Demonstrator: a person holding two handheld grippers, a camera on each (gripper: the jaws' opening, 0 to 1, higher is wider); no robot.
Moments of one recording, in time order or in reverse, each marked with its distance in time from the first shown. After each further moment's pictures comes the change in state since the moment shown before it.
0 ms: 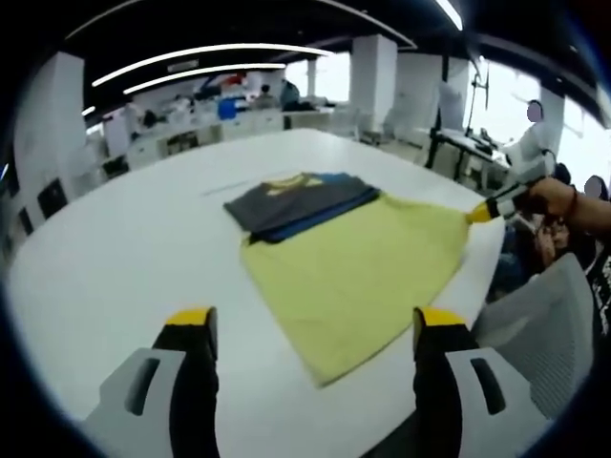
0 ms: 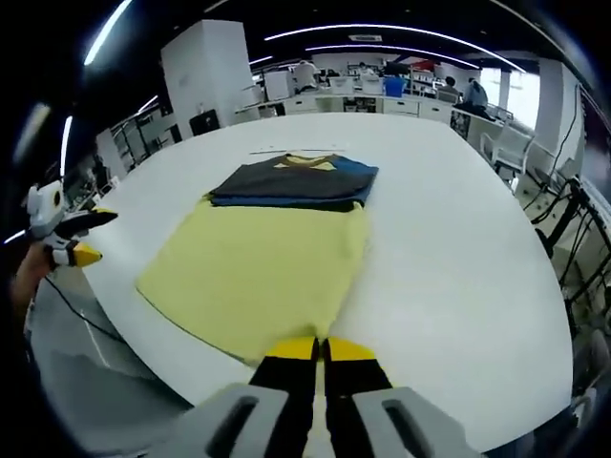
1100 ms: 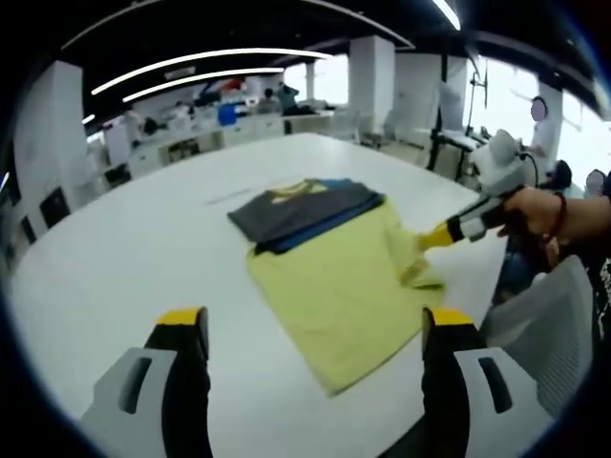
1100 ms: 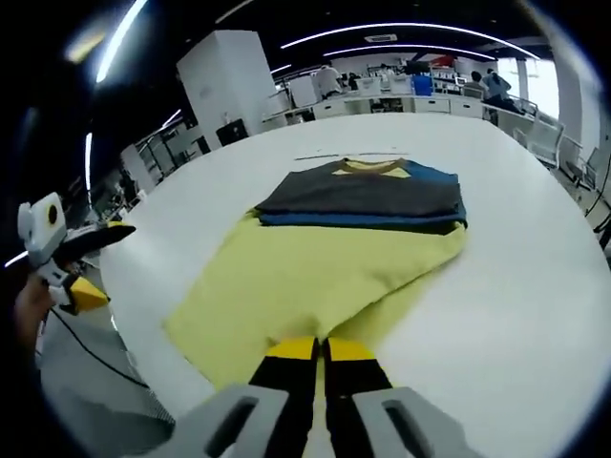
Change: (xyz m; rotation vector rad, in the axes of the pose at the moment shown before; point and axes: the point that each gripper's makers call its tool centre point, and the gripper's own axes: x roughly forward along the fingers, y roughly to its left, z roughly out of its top) left arm 0.002 0.005 0.014 0.023 -0.028 0.009; right arm 0.064 0.097 0.041 0.018 -0.044 0.180
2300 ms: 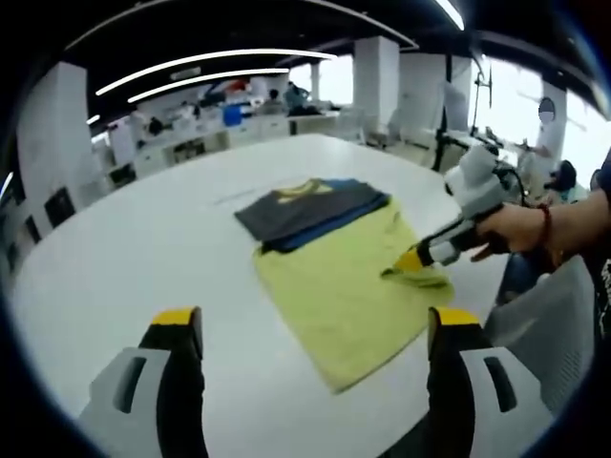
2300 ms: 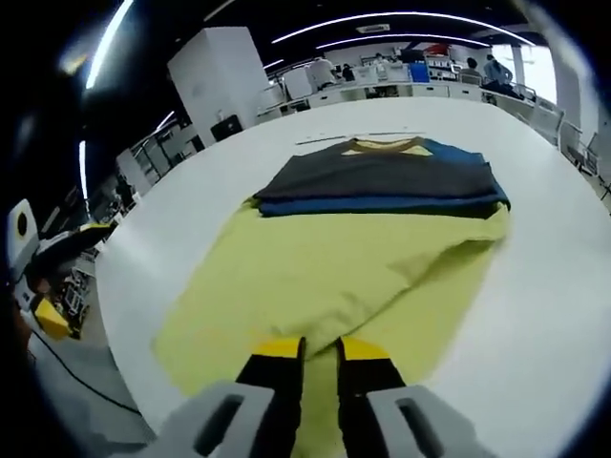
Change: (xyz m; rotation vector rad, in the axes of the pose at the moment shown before) left arm -0.003 0.006 -0.003 0.007 0.008 0.030; right arm 0.069 0.025 -0.005 0.071 0.042 -0.010
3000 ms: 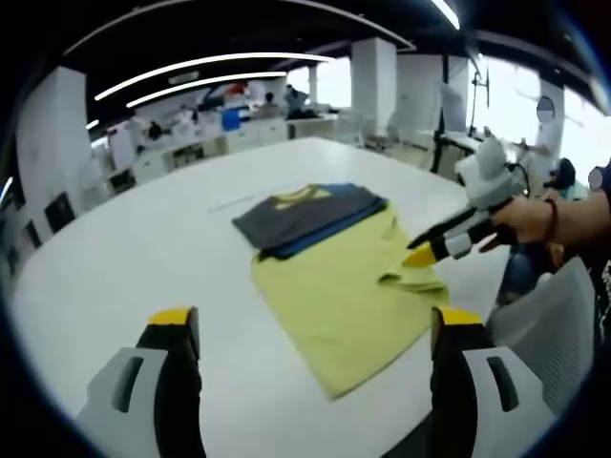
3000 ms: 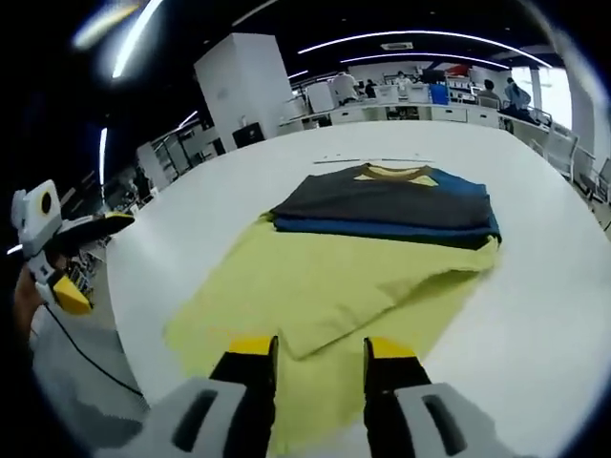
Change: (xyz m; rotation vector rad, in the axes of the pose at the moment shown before) left arm 0.001 -0.005 0.008 0.013 -0.018 0.001; right arm -0.022 0.000 0.011 -0.111 -0.059 0.067
